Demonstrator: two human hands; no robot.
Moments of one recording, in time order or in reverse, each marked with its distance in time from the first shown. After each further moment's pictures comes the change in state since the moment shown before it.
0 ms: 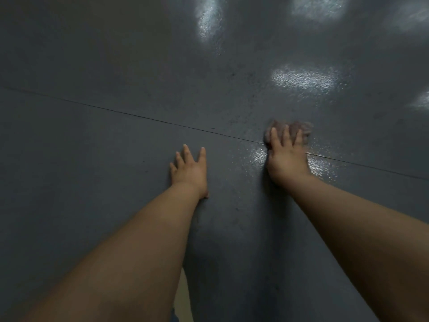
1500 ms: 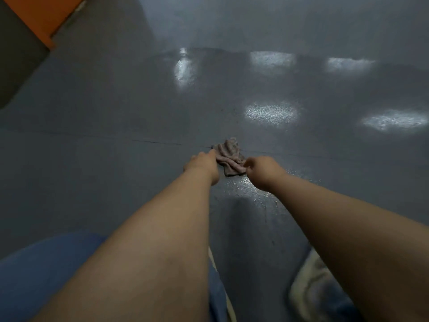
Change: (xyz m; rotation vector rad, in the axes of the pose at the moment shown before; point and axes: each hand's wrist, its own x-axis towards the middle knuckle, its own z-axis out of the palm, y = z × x) left_hand -0.128 -0.022 -0.070 -0.075 0.161 0.229; right_hand -0.167 -0.080 -0.100 0.215 -0.064 -0.046
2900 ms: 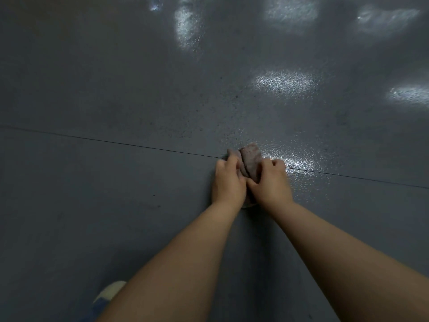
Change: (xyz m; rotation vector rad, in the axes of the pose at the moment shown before) left_hand 0.148 0.015 0.077 -0.676 0.342 -0.019; right_hand 0.161 0.029 0.086 0.204 0.192 0.185
